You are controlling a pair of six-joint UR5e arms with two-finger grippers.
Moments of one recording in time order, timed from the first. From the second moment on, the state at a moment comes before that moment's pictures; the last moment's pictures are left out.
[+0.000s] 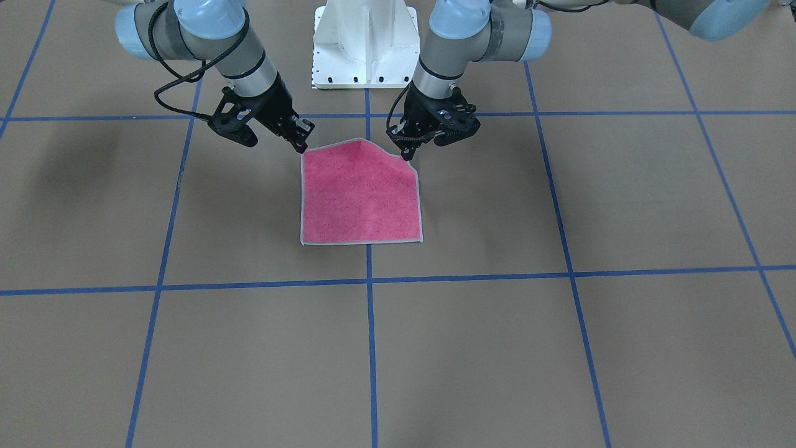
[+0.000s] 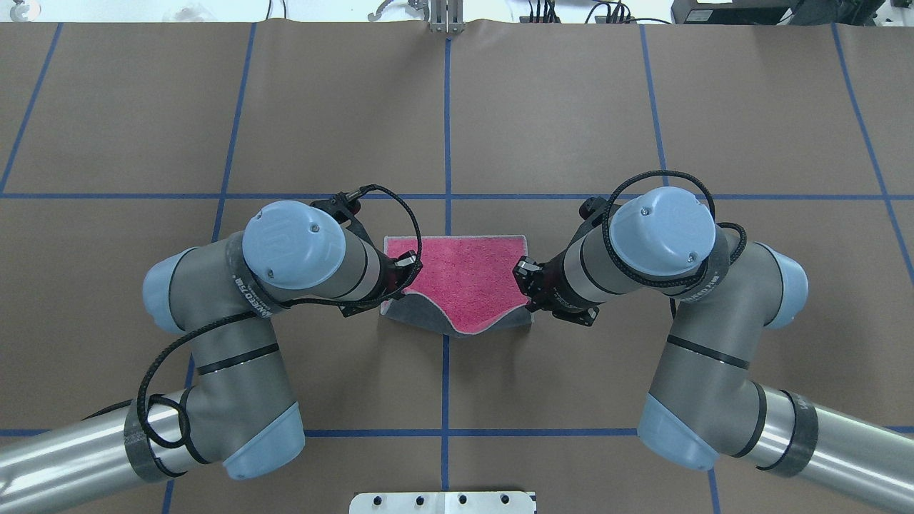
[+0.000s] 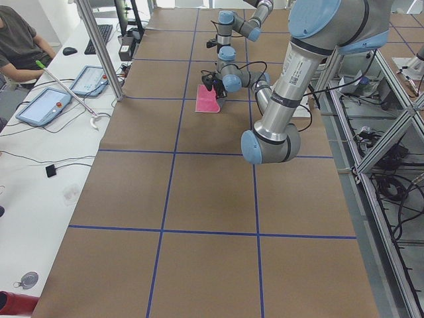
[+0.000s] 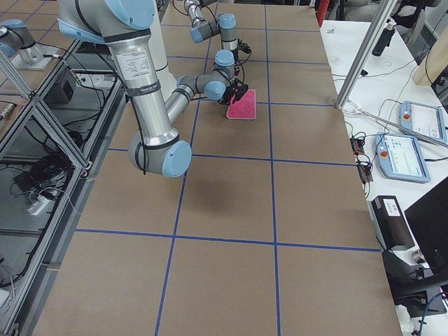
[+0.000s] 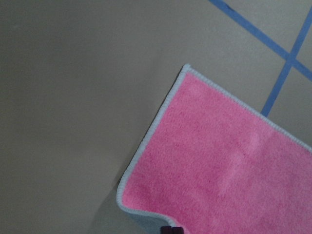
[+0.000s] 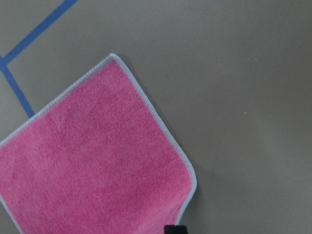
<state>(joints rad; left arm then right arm) -0.46 -2.18 -1.74 -1.78 -1.79 -1.84 0.51 -1.15 1.87 -1.33 1.93 1.87</state>
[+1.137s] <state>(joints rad) -0.53 -2.21 -1.61 -1.84 -1.79 -1.83 0.57 -1.08 1.75 -1.33 1.94 1.85</state>
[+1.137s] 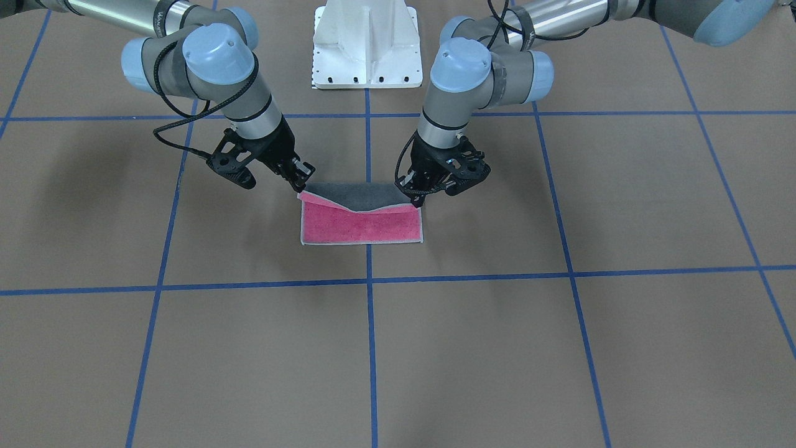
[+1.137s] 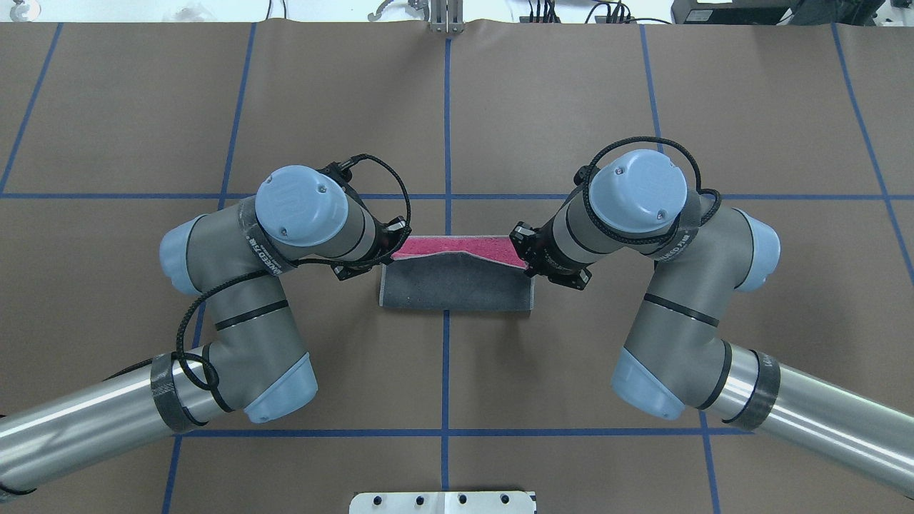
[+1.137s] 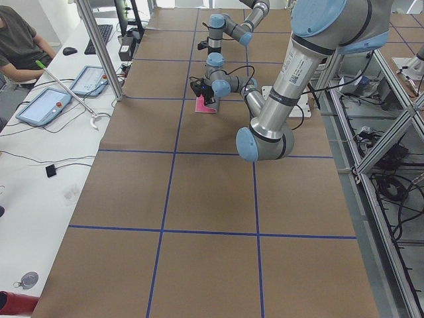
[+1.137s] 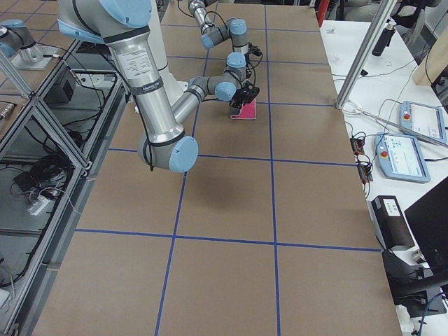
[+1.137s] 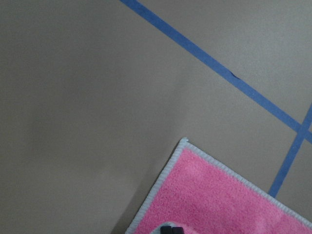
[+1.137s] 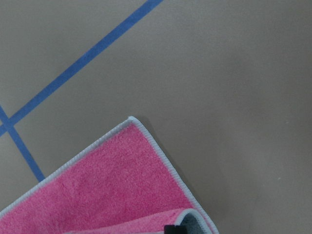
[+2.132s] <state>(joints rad) -0.55 -2.26 -1.53 -1.84 -1.79 -1.81 0.59 -1.04 1.68 -1.30 1.94 1.83</state>
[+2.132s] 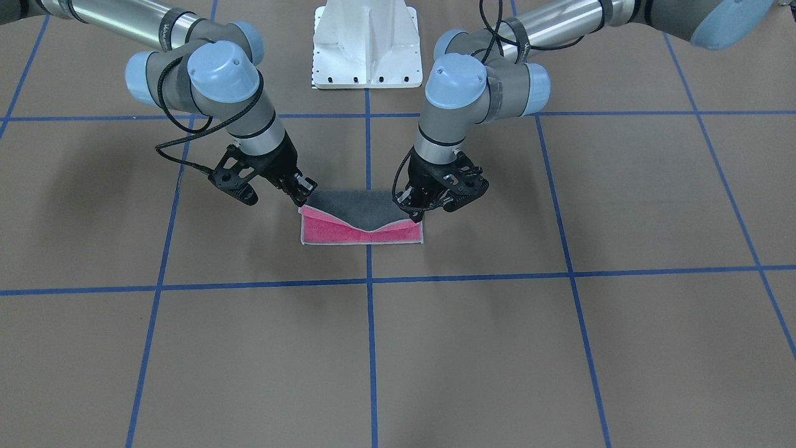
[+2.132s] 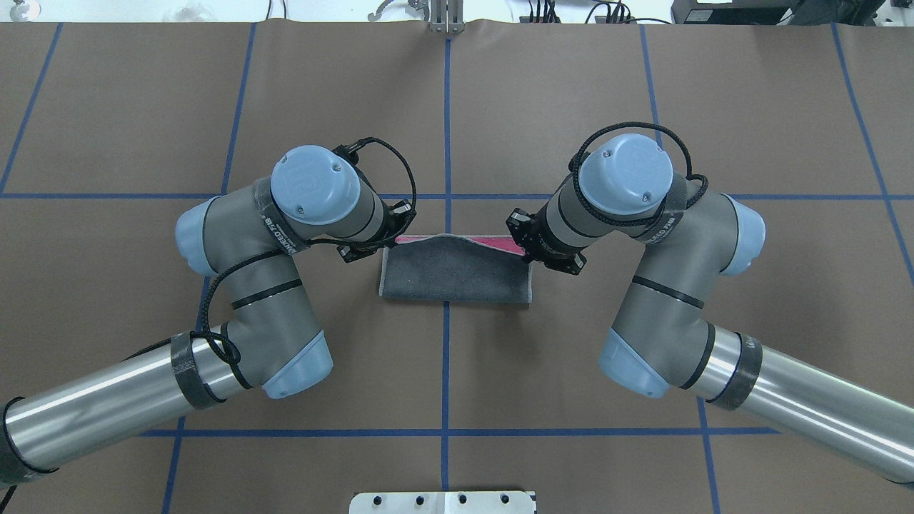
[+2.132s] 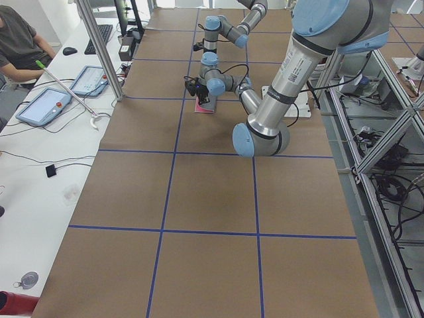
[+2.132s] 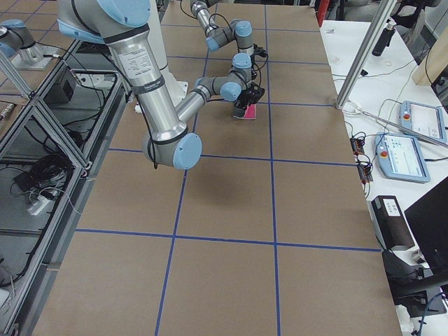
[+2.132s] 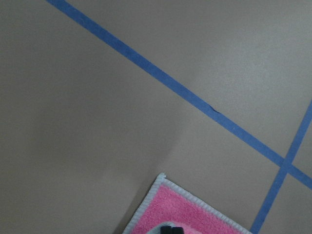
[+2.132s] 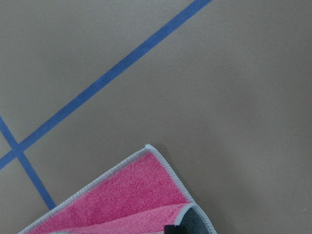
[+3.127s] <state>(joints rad) -0.55 -2.26 -1.52 -1.85 -1.79 -1.81 0.61 -1.01 1.60 -1.23 1.94 1.84</state>
